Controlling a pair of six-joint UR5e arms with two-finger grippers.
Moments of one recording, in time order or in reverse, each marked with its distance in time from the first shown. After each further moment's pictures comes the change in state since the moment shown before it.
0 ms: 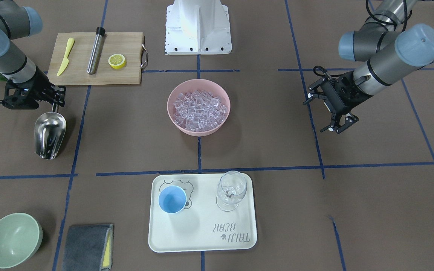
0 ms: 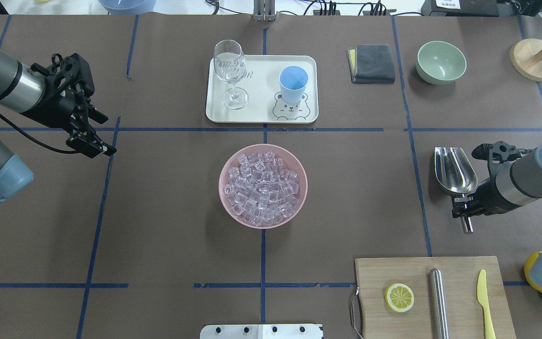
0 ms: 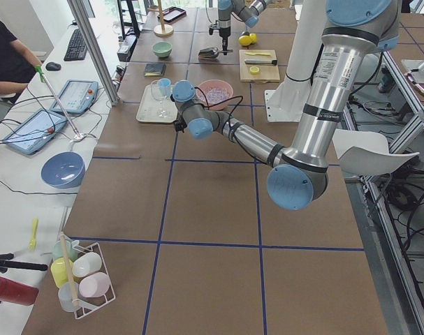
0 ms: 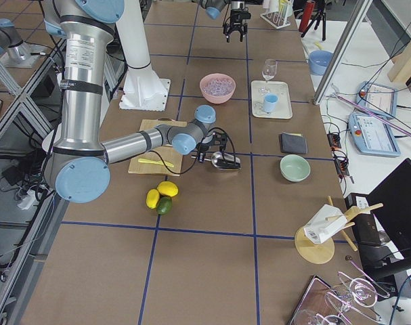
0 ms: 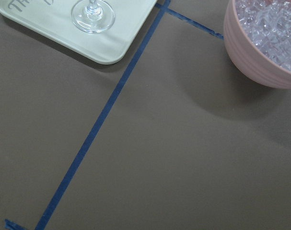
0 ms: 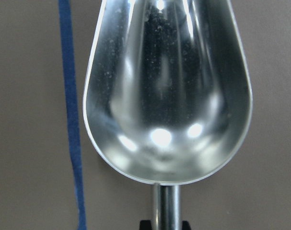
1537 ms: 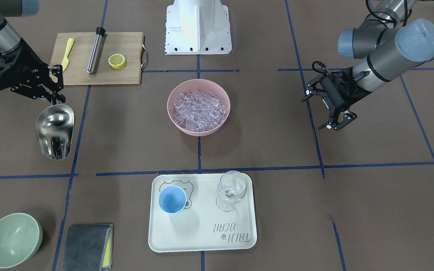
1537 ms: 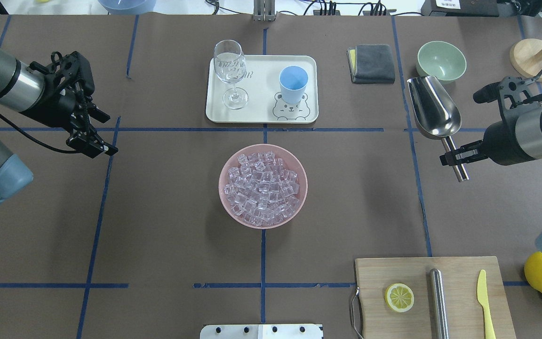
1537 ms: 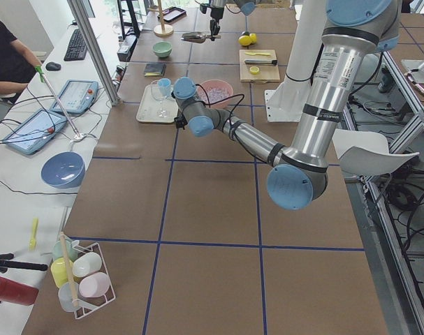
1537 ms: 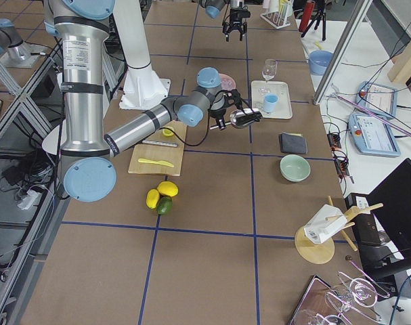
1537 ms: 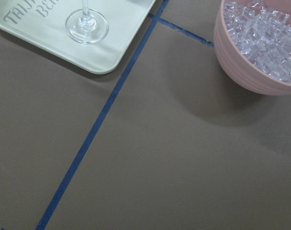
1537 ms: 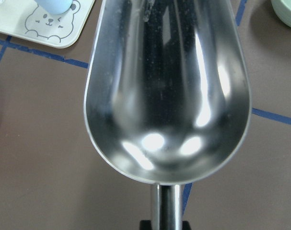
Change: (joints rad) left arm 0.000 -0.002 -0.019 0.000 -0.006 -0.001; right arm 0.135 0.112 0.182 -0.058 -0.035 -0.341
